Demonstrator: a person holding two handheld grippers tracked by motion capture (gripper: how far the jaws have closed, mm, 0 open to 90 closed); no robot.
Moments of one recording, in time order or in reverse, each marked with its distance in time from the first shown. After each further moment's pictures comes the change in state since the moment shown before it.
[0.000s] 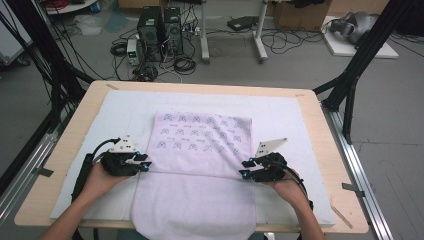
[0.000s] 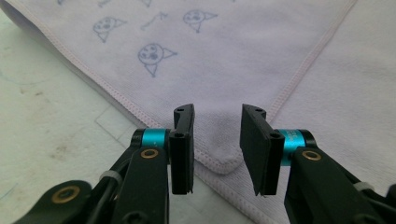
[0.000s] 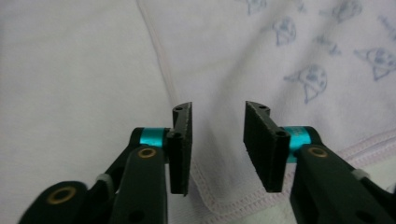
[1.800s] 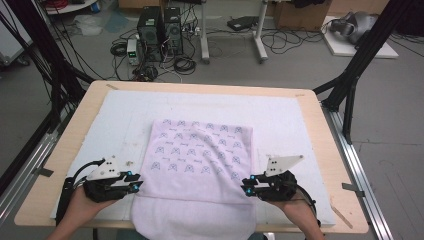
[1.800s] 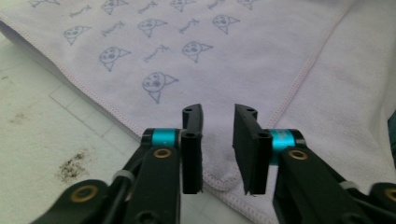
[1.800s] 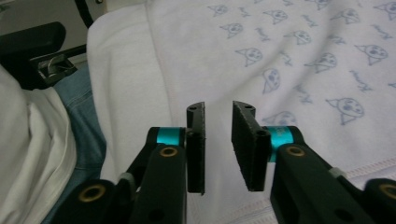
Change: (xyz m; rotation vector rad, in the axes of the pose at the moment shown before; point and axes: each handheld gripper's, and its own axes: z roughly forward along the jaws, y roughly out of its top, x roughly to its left) left arm -0.052 -0.020 -0.055 -0.092 -0.012 0.008; right arm 0.056 -0.007 -0.040 -0.143 0.092 0.009
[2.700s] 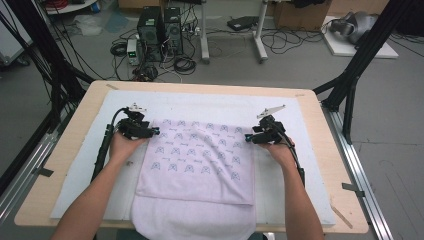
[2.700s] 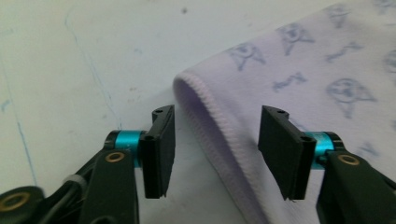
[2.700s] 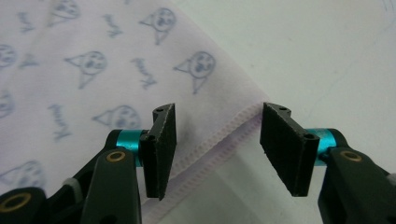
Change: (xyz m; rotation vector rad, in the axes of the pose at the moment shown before) left arm 0.143 0.053 0.121 0.091 0.274 -0.334; right arm -0.175 0.025 0.049 0.150 -0.363 0.207
